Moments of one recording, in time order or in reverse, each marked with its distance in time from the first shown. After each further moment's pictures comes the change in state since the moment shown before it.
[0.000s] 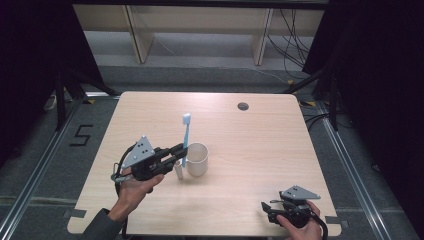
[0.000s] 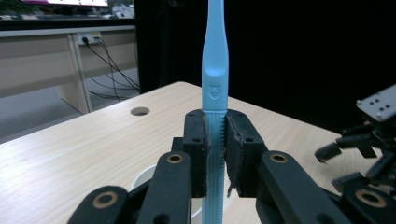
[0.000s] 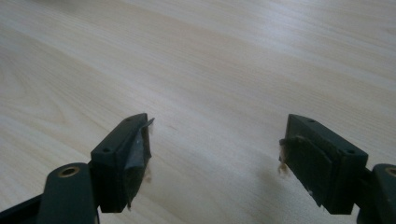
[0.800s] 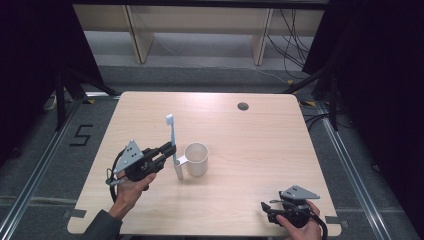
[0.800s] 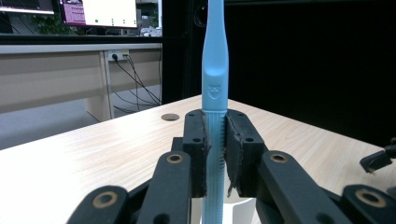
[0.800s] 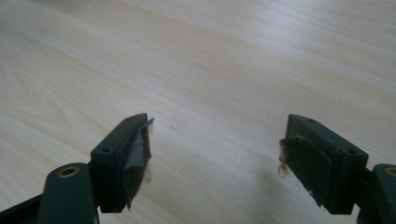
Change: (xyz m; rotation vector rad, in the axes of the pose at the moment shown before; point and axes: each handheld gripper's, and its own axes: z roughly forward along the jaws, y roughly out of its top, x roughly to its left) left arm 0.030 -0.040 -0.006 -0.094 0.070 -0.002; right arm -0.002 0.001 0.001 -0.006 -0.006 -0.037
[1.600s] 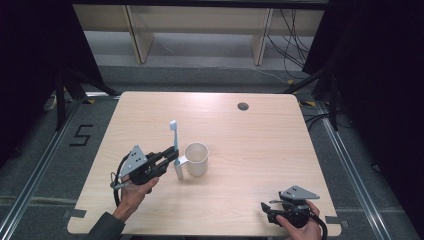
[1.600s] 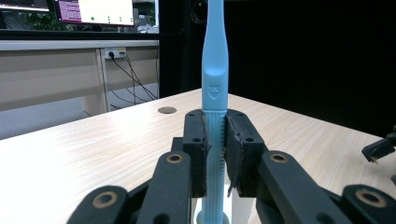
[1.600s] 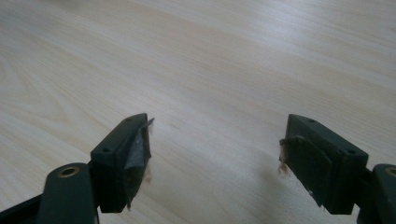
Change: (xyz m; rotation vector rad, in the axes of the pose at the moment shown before) left arm -0.001 -0.021 0.006 -0.006 -0.020 0.001; right arm 0.001 0.000 0.000 0.005 0.001 0.007
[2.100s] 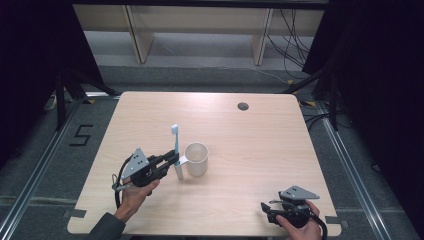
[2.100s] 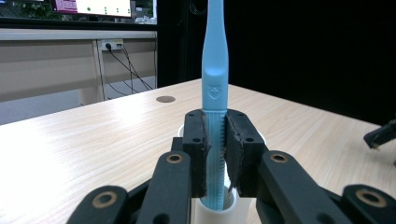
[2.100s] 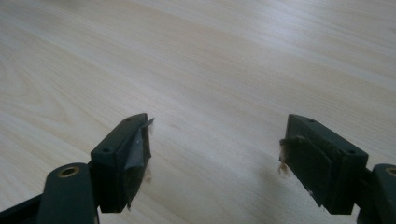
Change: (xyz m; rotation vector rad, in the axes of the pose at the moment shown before) left arm 0.003 -0.016 0.000 0.044 0.002 0.002; right arm 0.001 0.000 0.000 0.005 0.006 0.011
